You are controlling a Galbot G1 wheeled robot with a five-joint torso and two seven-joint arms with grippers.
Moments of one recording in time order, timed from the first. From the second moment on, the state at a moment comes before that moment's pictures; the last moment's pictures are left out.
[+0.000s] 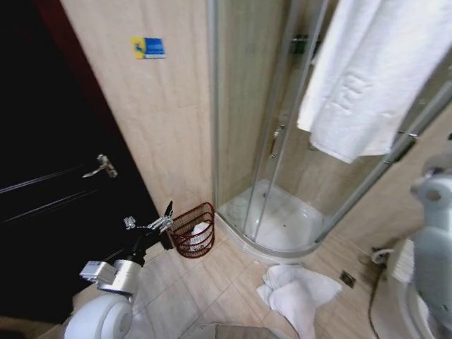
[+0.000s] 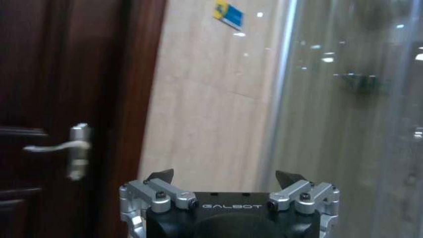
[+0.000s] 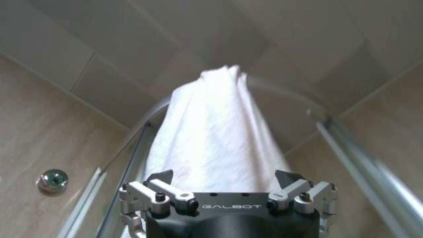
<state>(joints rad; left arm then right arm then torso) 1.76 -1.52 -0.76 -2.50 -0.35 0.17 0.13 -0.61 0.88 0.84 1.91 0.69 0.19 0.06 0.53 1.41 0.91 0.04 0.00</state>
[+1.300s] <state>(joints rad) 1.76 -1.52 -0.76 -2.50 -0.35 0.17 0.13 -0.19 0.69 0.68 1.67 0.66 -0.21 0.08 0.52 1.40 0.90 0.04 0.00</state>
